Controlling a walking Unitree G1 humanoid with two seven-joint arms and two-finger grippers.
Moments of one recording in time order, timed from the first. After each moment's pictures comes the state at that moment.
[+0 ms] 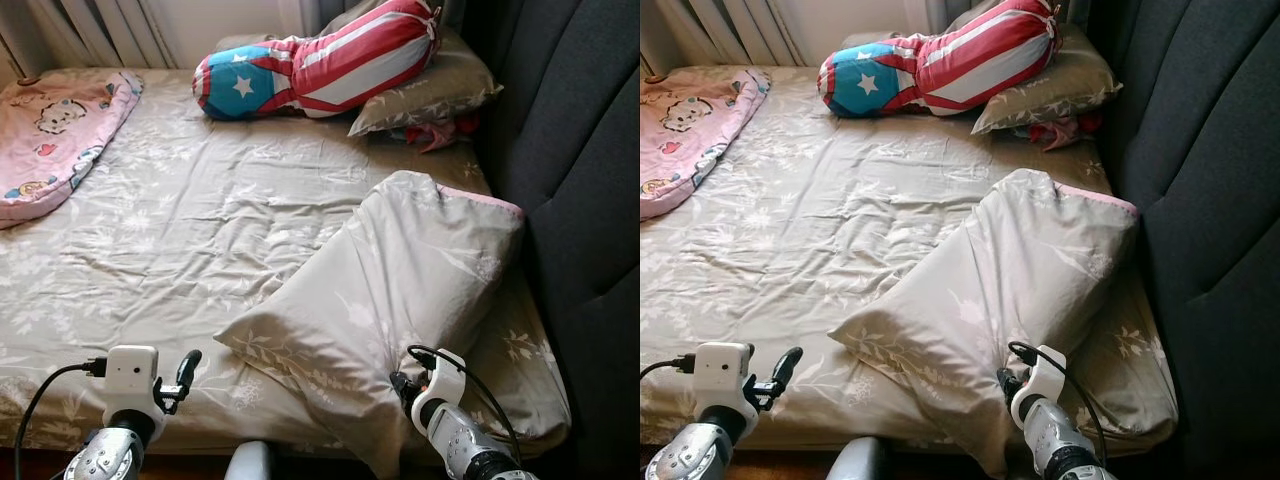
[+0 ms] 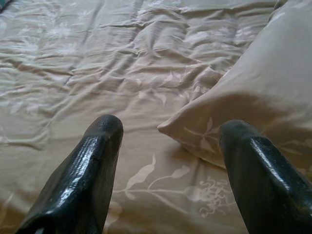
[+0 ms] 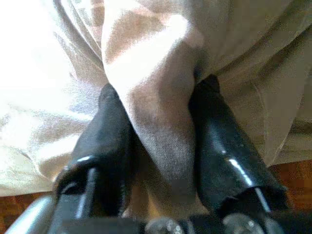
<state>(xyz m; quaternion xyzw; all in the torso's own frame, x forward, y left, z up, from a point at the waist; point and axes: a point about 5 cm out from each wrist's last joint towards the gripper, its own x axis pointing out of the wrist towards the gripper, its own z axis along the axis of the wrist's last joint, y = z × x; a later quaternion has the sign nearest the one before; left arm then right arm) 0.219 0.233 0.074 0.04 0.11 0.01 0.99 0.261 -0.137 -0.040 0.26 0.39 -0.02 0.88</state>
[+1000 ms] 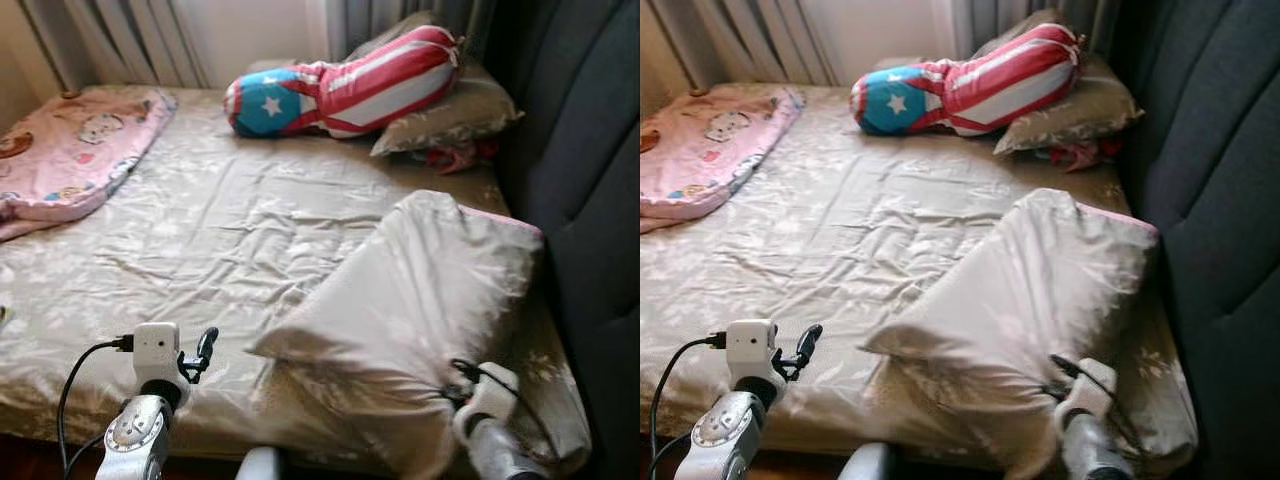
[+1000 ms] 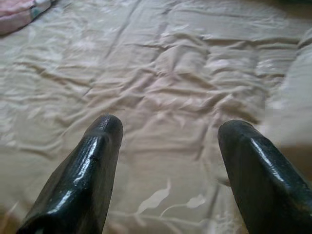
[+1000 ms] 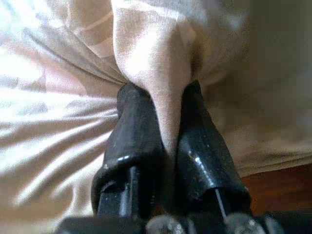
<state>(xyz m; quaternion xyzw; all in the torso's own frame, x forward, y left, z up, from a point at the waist) 0.255 0.225 0.053 0.01 0.10 0.02 1.00 0.248 -0.242 -0.033 0.14 0.34 -0.18 0.91</state>
